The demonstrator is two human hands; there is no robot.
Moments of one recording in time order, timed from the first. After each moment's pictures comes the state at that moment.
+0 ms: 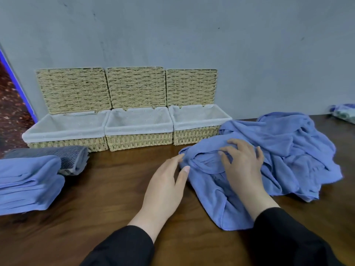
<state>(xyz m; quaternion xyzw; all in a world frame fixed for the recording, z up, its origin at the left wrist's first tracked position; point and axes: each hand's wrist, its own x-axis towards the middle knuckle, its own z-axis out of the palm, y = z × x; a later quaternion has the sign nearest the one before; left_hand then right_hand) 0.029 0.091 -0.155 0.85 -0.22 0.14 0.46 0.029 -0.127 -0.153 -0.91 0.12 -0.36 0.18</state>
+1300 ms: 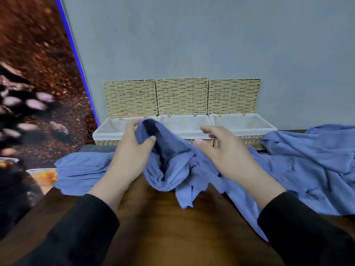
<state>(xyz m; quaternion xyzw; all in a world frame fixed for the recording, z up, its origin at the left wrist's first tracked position) 0.046 0.246 -0.048 0.84 -0.04 0.22 0.50 0.033 0.009 -0.052 -0.90 -0.12 -0.18 0.38</state>
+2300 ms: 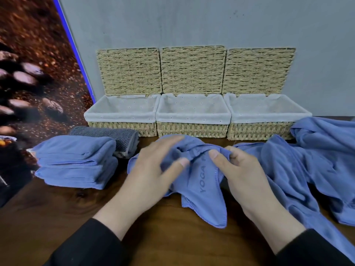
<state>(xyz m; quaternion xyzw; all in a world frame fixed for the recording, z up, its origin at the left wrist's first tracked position) 0.052 0.228 -0.130 0.88 -0.20 0.19 0.40 0.046 0.016 -0.138 -0.73 -0.07 -0.07 0.68</state>
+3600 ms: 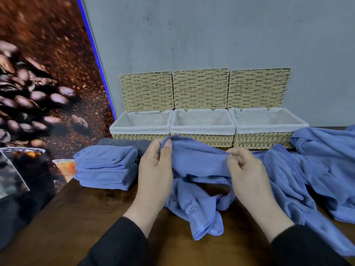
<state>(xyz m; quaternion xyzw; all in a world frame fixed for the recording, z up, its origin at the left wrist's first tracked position) 0.017 0.218 -0.091 0.73 -0.07 0.27 0.63 0.029 0.025 -0.122 -0.81 -0.03 -0.24 0.53</state>
